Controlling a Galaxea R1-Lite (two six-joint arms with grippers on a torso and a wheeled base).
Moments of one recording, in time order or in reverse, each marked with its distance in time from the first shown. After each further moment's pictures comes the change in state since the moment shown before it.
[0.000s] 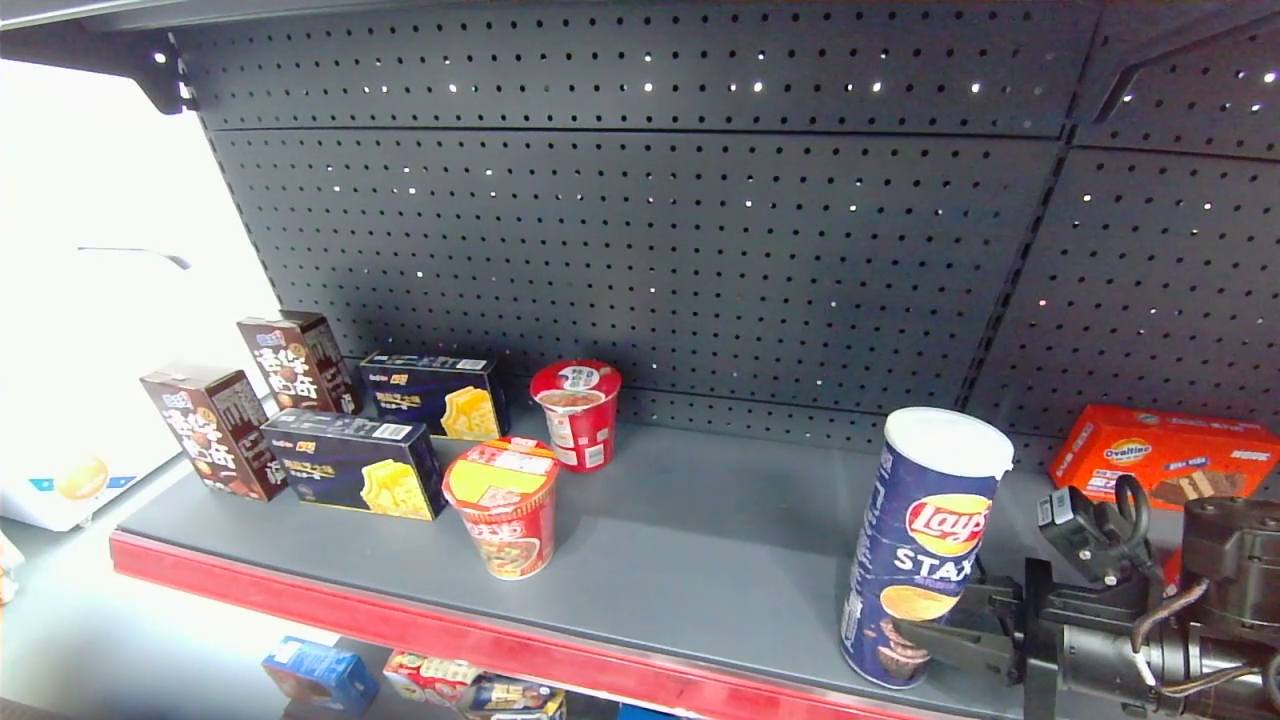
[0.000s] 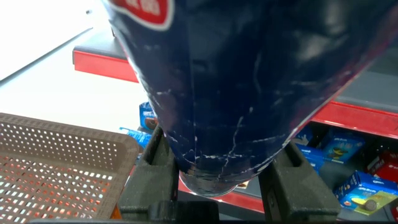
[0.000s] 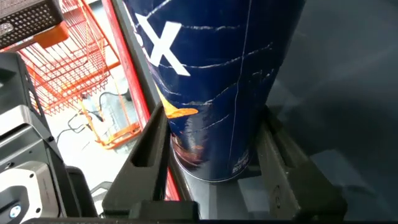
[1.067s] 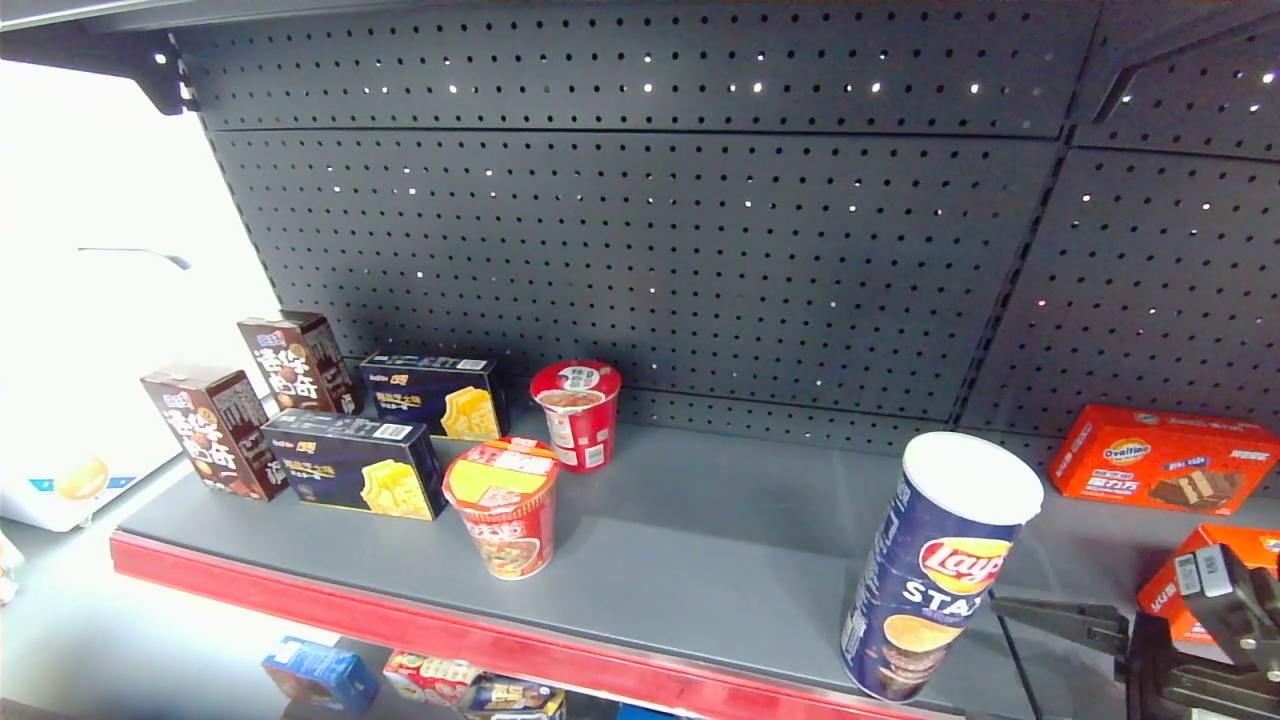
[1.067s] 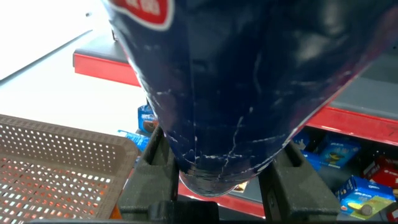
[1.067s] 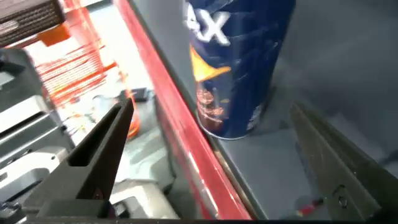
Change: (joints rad) left arm -0.001 0.000 -0.009 -0.008 0.003 -0.014; right arm -0.029 -0.311 0.171 0.069 -0.053 0.001
